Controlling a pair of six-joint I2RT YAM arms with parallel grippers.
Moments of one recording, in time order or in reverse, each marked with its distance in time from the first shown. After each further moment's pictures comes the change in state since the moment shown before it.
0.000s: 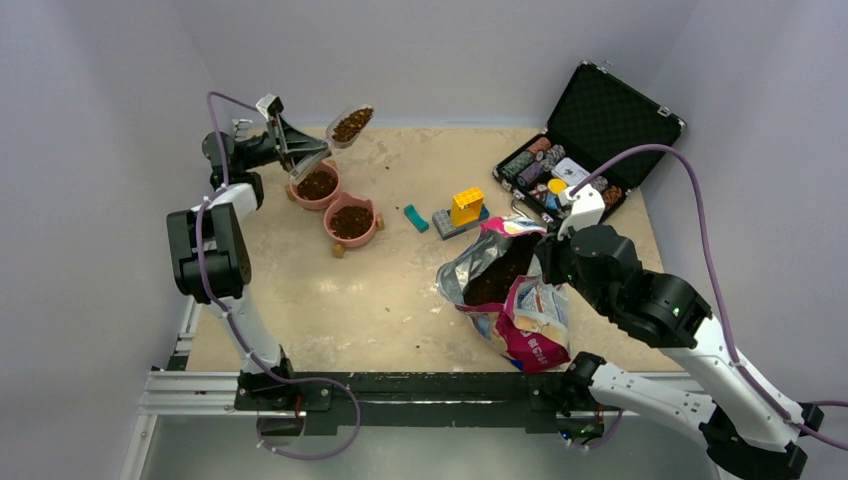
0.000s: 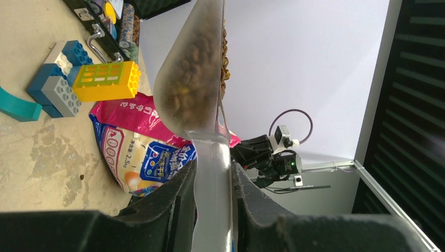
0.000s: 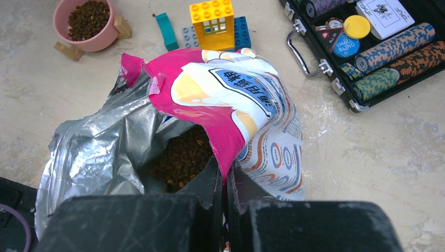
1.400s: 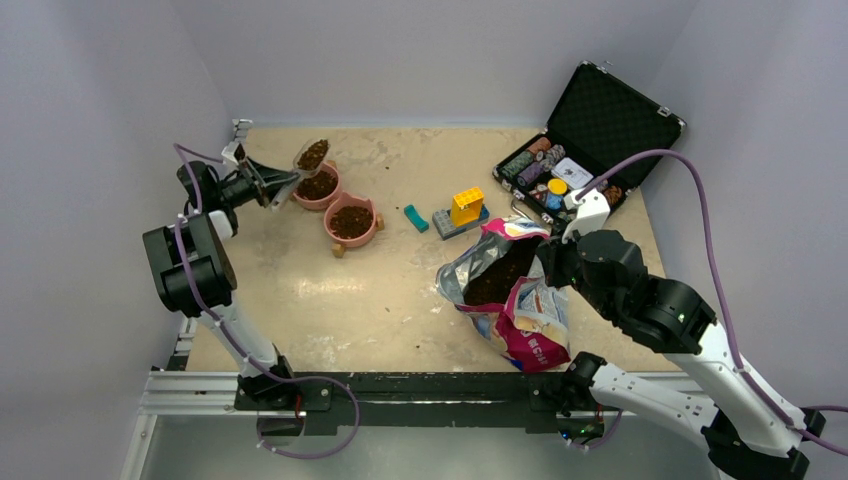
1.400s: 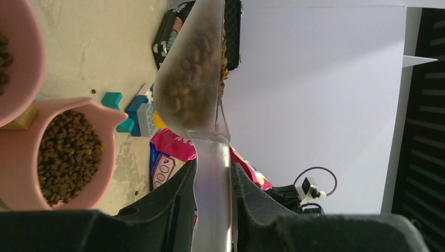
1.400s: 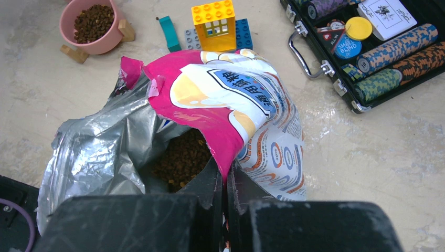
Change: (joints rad) left arm 0.206 -0.060 -0.216 -0.531 -0.100 0.599; right arm 0.000 -0.045 -0.025 0.012 -0.009 0.000
